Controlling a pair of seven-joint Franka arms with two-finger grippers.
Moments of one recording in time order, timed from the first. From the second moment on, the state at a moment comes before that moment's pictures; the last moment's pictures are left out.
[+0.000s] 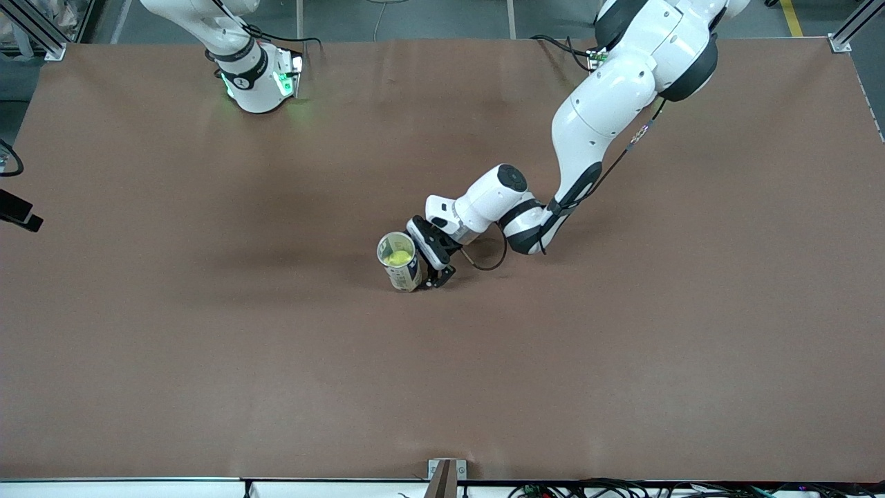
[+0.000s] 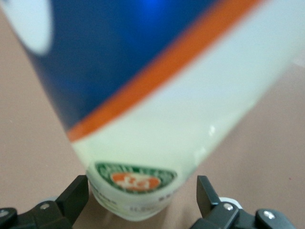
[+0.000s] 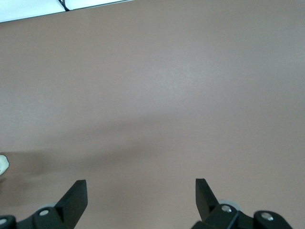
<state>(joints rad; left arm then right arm) -0.45 1.01 -0.37 -1.65 0.50 3.35 -0.14 -0.01 0.17 -0.16 -1.34 0.02 1.55 0.00</state>
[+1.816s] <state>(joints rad) -0.18 0.39 -0.36 -1.59 0.37 1.96 -0.20 -0.07 -0.02 -0.07 -1.61 0.02 1.69 -0.03</state>
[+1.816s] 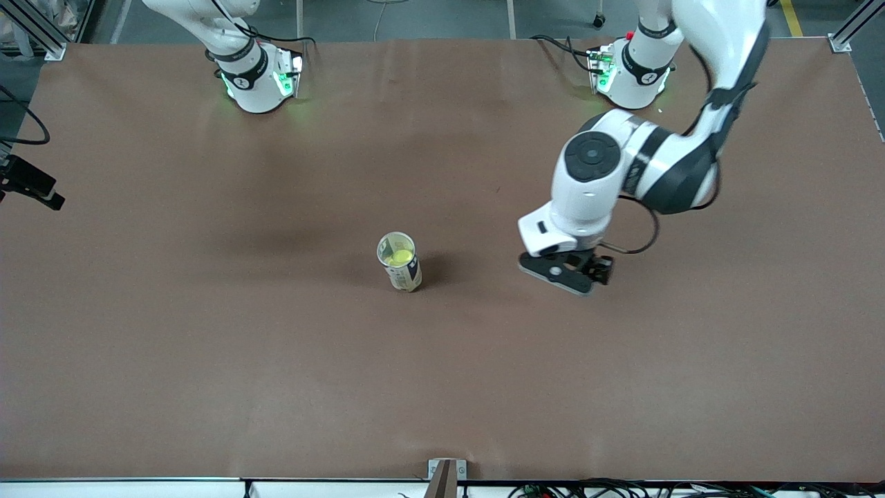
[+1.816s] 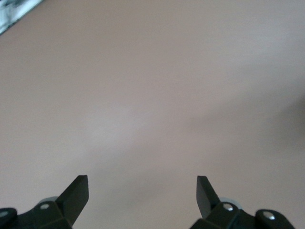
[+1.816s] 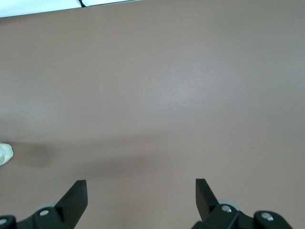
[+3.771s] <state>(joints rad) -0.02 -0.14 -0.07 -1.63 -0.03 1.50 -0.09 -0.07 -0.03 -0.07 -1.61 0.02 1.71 -0.03</state>
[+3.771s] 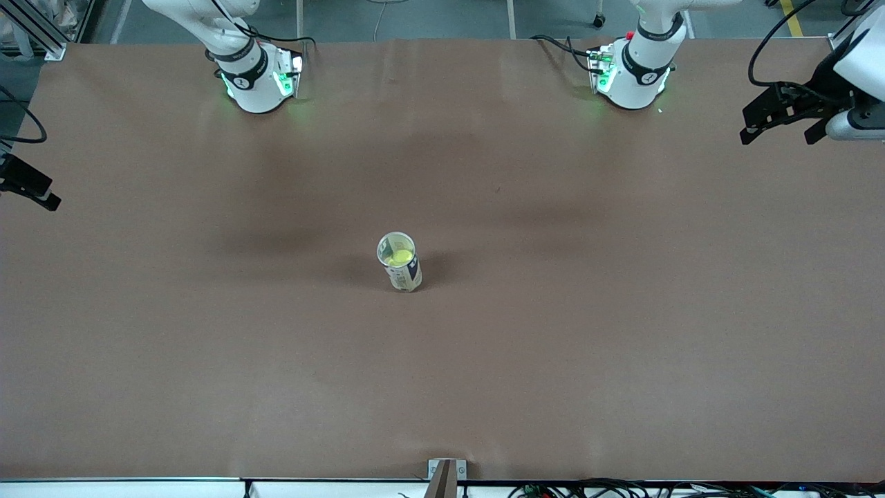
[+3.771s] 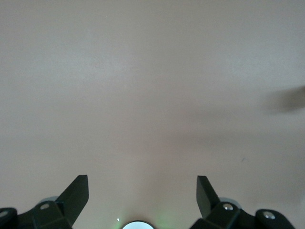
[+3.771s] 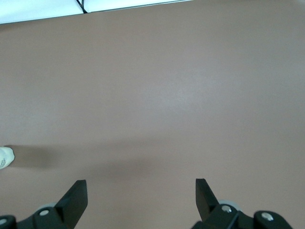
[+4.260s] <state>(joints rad) -0.03 -0.11 -0.08 -1.63 -0.03 1.51 -0.09 -0.06 -0.03 -0.07 -1.61 0.02 1.70 -0.03</state>
